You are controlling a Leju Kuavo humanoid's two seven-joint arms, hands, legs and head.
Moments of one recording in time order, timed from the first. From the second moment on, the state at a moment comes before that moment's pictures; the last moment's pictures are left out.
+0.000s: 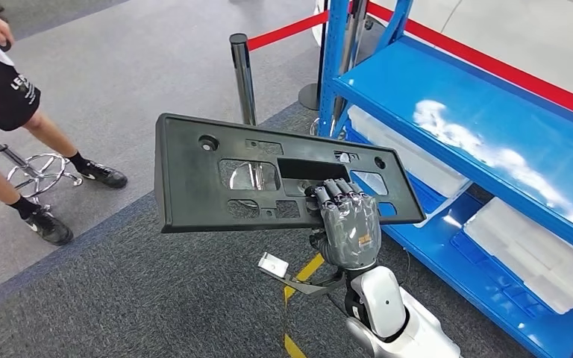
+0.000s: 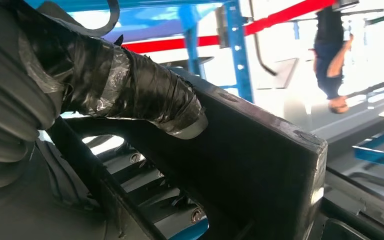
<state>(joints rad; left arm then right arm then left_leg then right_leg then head) 0.03 0.00 0.45 -0.14 -0.59 -0.06 0.16 -0.36 -0.15 0.72 -1.24 1.54 -0.59 0.16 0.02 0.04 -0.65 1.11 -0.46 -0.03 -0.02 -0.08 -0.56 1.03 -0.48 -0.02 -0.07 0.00</state>
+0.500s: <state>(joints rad) 0.03 0.00 0.46 -0.14 -0.59 -0.06 0.15 -0.35 -0.15 0.72 -1.24 1.54 -0.59 0.17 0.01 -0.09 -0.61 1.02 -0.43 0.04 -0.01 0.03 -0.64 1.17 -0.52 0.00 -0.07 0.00</state>
